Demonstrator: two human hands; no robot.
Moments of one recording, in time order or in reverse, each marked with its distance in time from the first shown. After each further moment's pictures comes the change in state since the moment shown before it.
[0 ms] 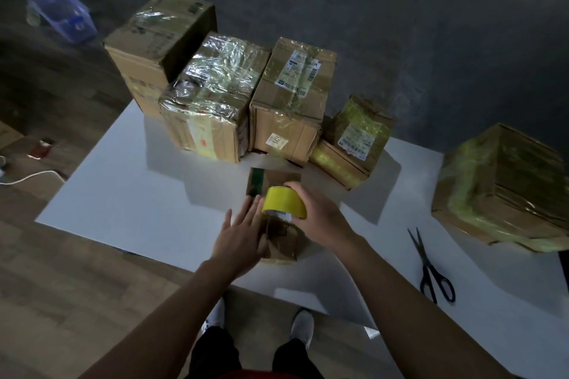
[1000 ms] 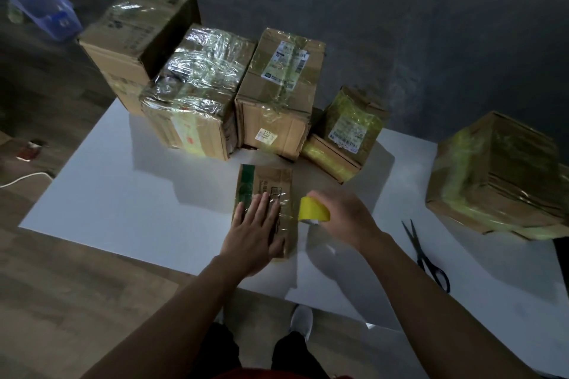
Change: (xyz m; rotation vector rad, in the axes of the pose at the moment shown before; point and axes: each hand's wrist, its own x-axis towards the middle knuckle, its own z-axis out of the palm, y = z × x) left_hand 0.013 0.032 0.012 0.153 0.004 0.078; right_hand -0.020 0.060 -0.019 -0.227 0.036 -0.050
